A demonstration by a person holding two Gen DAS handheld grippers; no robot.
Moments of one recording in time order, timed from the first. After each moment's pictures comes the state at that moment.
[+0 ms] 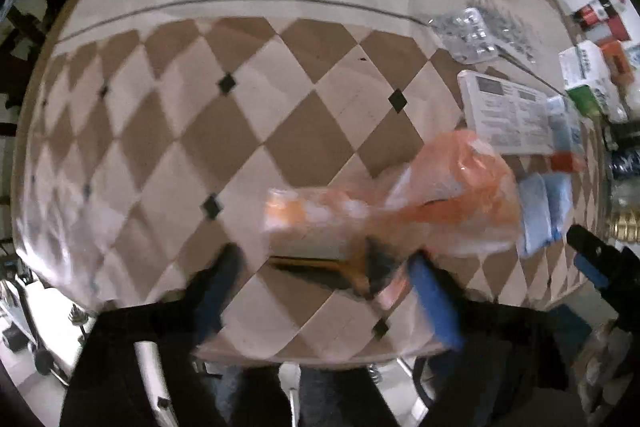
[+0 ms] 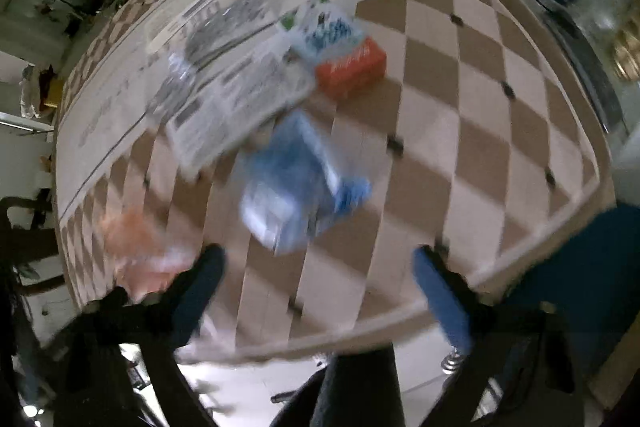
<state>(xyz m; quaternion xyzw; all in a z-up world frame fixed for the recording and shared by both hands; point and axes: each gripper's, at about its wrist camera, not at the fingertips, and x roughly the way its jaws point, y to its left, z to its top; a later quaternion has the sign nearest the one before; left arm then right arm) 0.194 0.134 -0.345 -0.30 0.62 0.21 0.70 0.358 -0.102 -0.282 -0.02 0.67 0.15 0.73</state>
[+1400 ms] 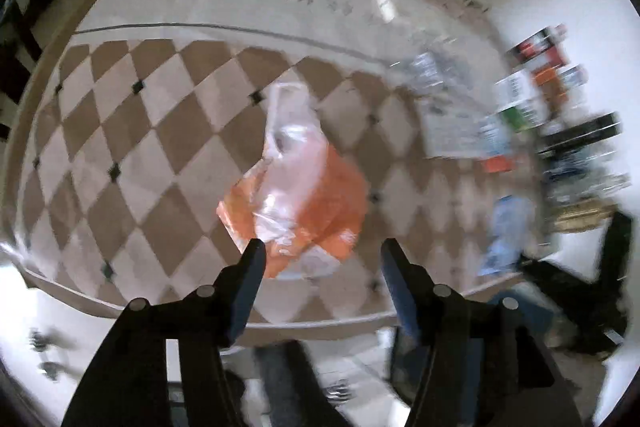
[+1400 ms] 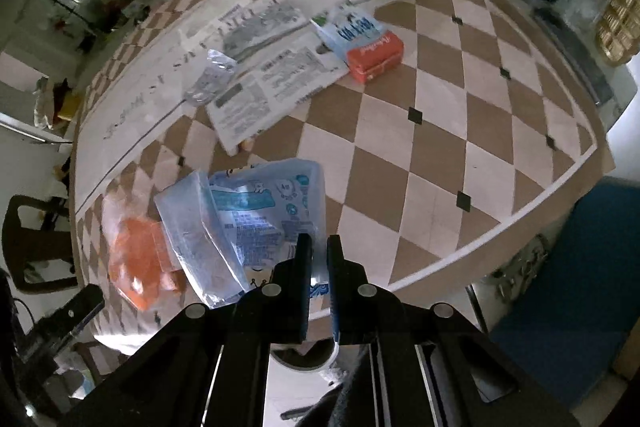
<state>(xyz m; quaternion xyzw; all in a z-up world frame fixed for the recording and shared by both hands) 0.115 0.151 -0.302 -0.33 0.55 0.17 0.75 0.292 -0.102 -0.266 0.00 0.63 0.17 0.76</state>
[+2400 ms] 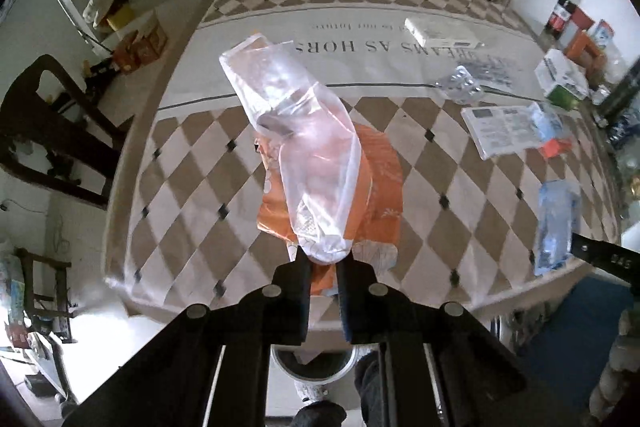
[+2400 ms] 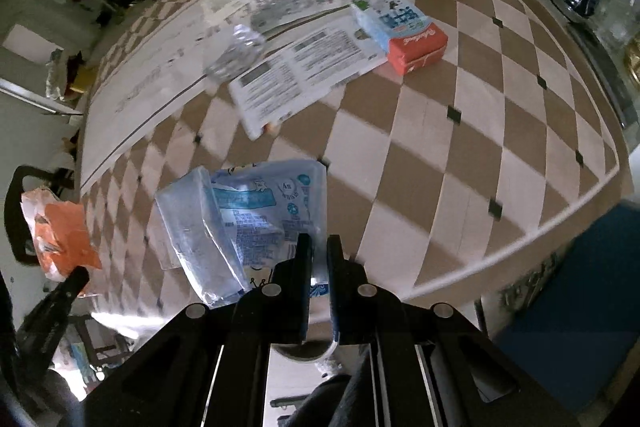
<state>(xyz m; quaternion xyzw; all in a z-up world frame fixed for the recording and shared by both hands) 0.067 0.122 -0.234 -0.16 0.54 0.26 0.78 0.276 -0.080 -0.265 -0.03 0.63 0.21 0.75</state>
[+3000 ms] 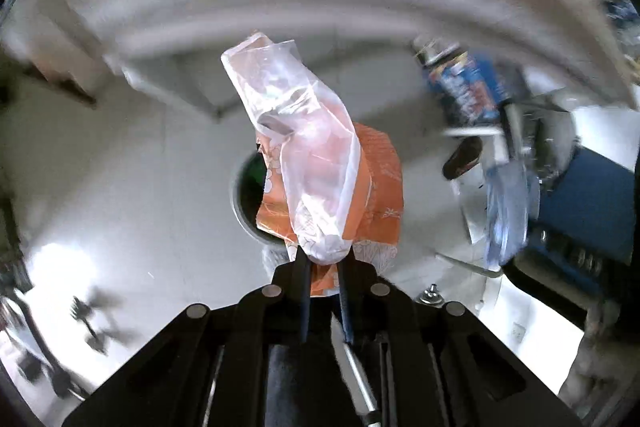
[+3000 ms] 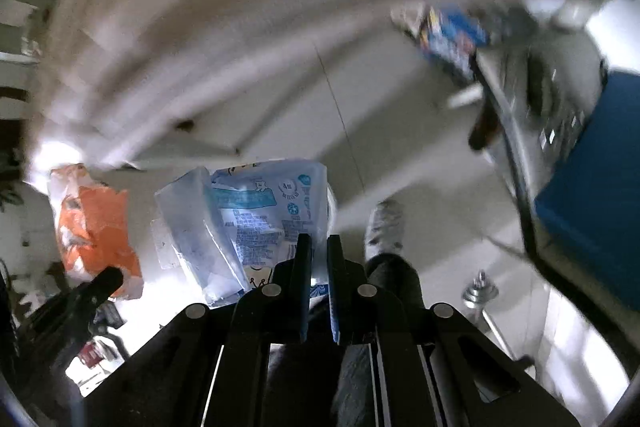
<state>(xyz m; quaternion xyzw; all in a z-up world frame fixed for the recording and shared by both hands) -0.079 0.088 -0.479 -0.29 0.68 0.13 0.65 0.048 -0.125 -0.435 -0.08 0.73 0.17 0.66</state>
